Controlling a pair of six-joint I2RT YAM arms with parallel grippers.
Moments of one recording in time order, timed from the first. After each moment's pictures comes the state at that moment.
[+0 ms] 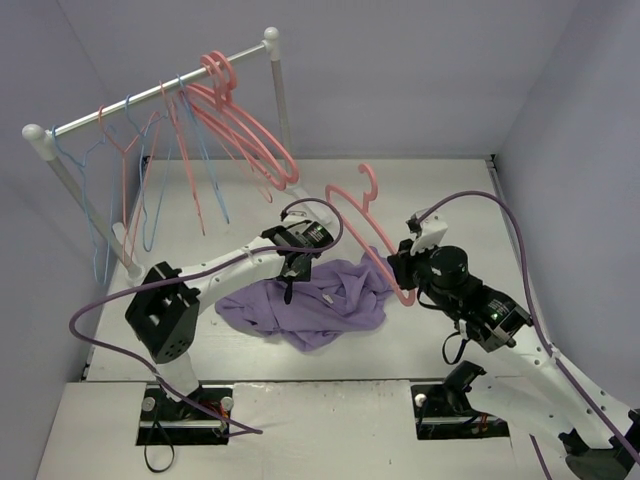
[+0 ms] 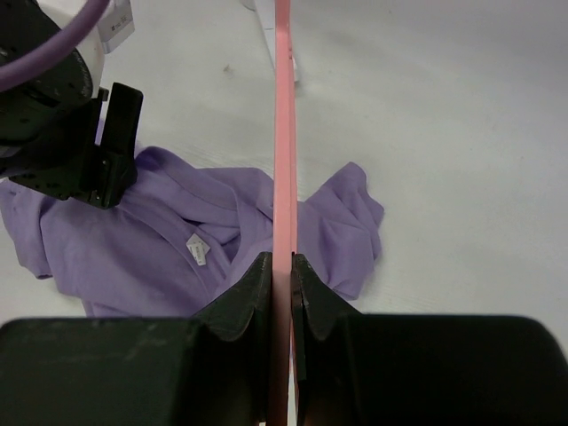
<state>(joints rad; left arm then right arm) -0.82 1.73 1.34 -0.90 -0.52 -0.76 0.71 0.76 0.81 -0.43 0.24 0.22</state>
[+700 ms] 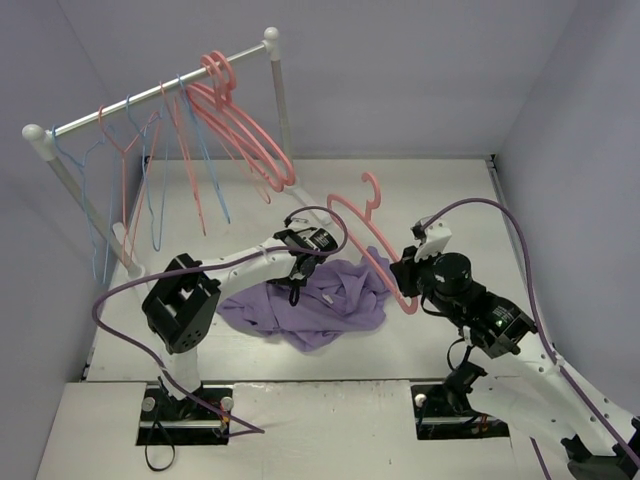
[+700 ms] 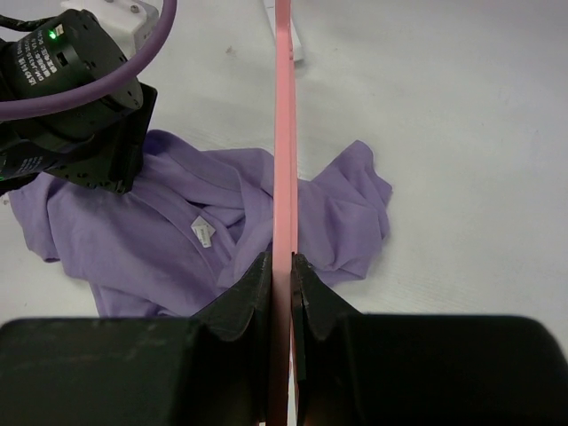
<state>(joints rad) -0.82 1.83 1.34 -0.90 -0.56 -0.76 0.71 0.71 0.78 -0.47 0.23 0.26</state>
